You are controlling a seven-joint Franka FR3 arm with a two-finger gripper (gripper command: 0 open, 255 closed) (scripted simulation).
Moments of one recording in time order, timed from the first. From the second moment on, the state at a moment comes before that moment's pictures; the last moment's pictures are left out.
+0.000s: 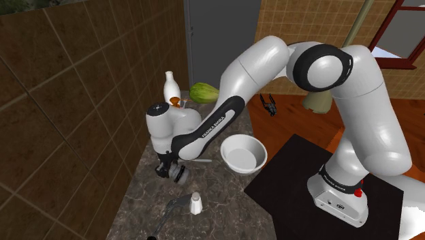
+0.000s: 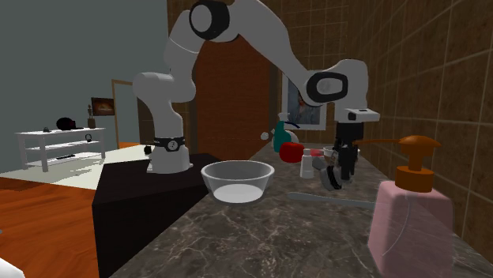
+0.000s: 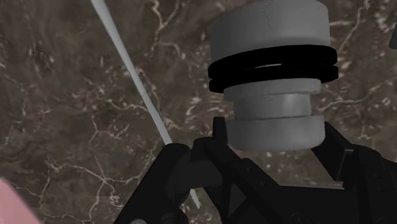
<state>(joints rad) 0.40 0.69 0.34 -1.71 -0.34 2.37 0.54</state>
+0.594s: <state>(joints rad) 0.38 0.61 0.36 -1.71 -0.31 2.30 0.51</state>
